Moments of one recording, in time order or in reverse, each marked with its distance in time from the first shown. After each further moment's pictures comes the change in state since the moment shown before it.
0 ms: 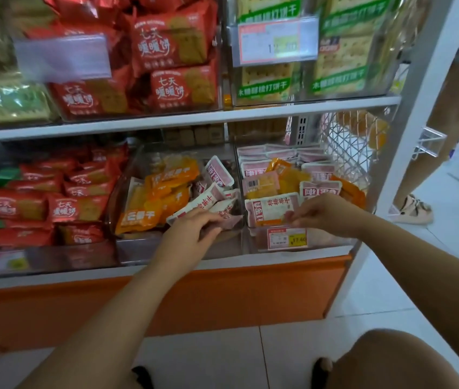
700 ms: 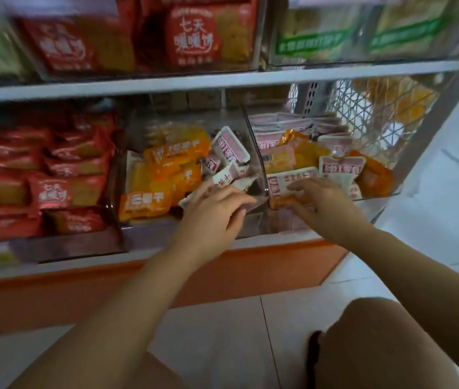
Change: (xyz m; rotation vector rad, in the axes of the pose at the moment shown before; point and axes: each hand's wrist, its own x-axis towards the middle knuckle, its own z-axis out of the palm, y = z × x) left_hand 0.012 -0.012 0.001 0.061 -0.017 0.243; right_hand 0.003 -0.052 0.047 -0.219 0.364 0.080
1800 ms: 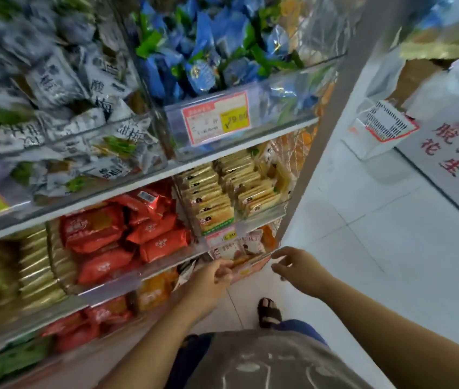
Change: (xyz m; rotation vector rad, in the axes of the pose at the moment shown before) left_hand 0.151 0.154 -0.250 -0.640 -0.736 -0.637; right_hand 0.031 -0.092 -0.346 0.514 -0.534 0.859
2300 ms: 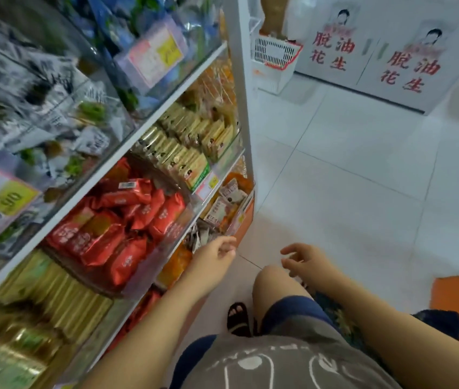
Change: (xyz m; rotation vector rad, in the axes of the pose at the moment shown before) left_hand -0.067 -0.044 -0.058 0.337 -0.400 0.276; right_hand -0.135 0.009 0.179 0.486 0.325 0.301
